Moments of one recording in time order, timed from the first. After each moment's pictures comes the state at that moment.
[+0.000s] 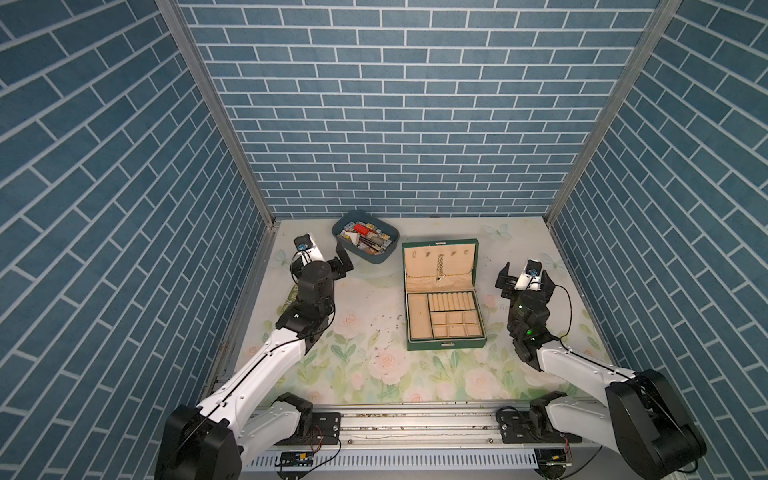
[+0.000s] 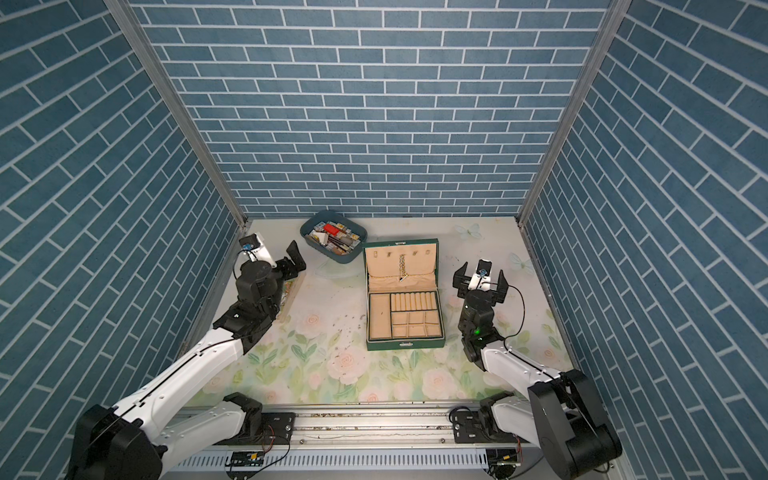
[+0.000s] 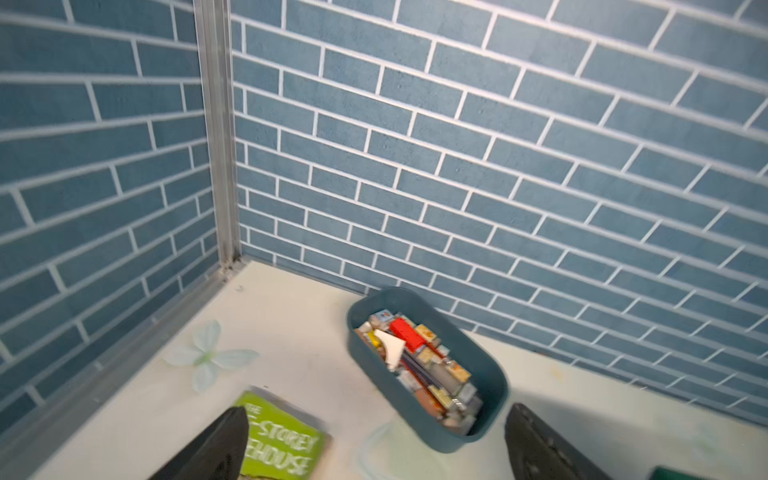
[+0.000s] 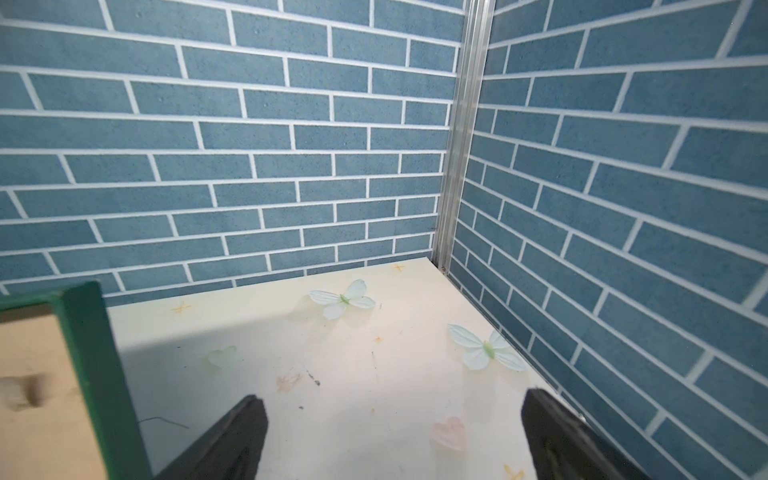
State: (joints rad) left arm -0.36 1.05 0.65 0.25 -0.53 -0.26; right arm 0.35 1.19 0.33 0.84 0.63 -0.06
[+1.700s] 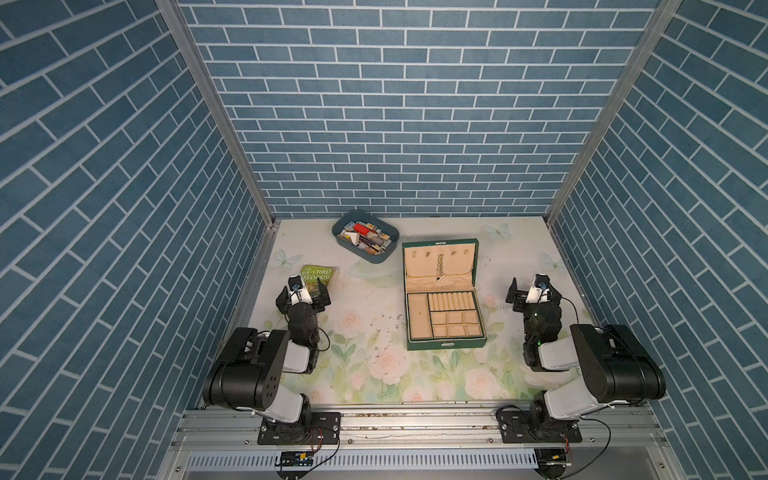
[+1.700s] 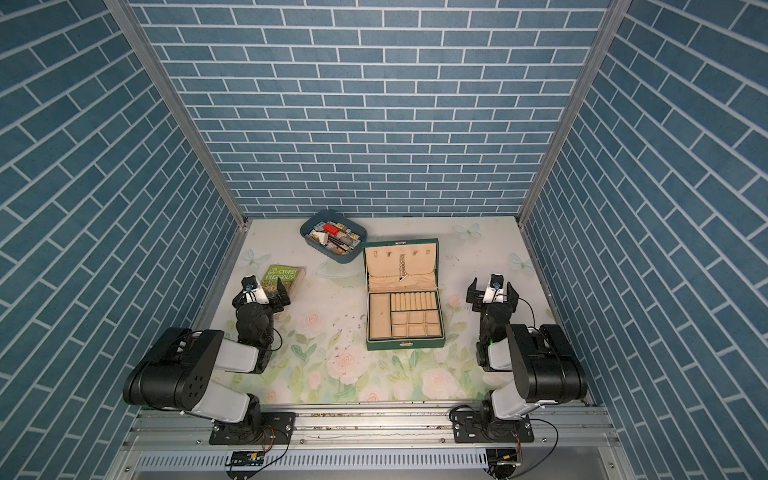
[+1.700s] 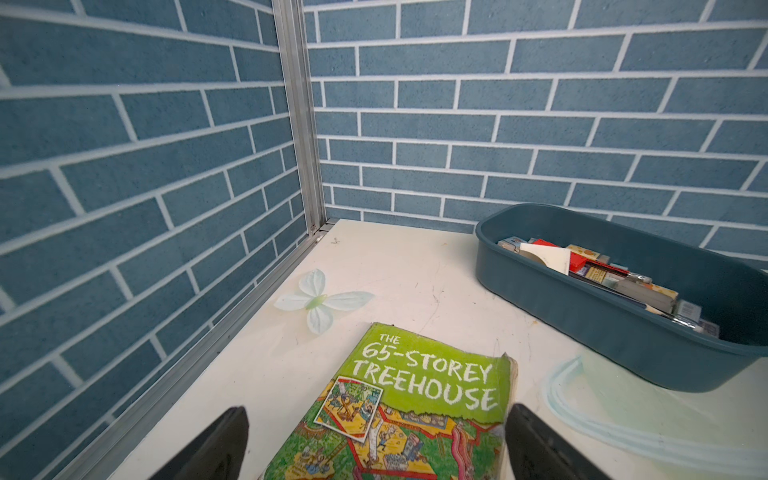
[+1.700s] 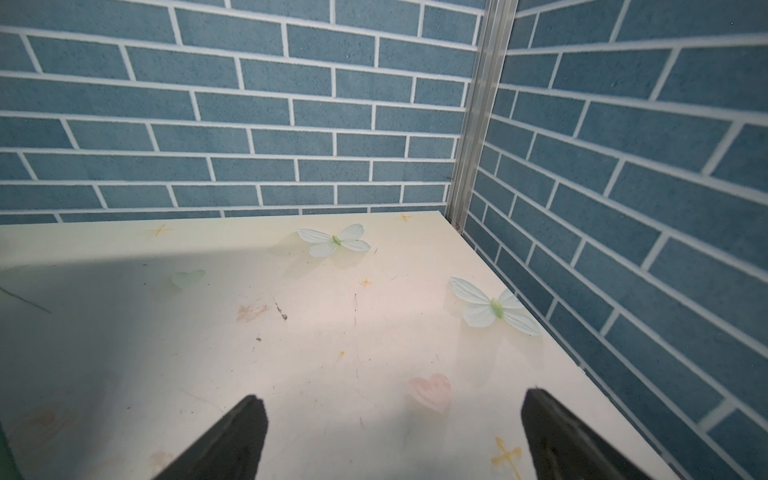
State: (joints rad) left arm -0.08 1.51 0.18 1.23 -0.38 -0.05; right arm 0.06 1.53 0.18 1.27 0.22 -0.05
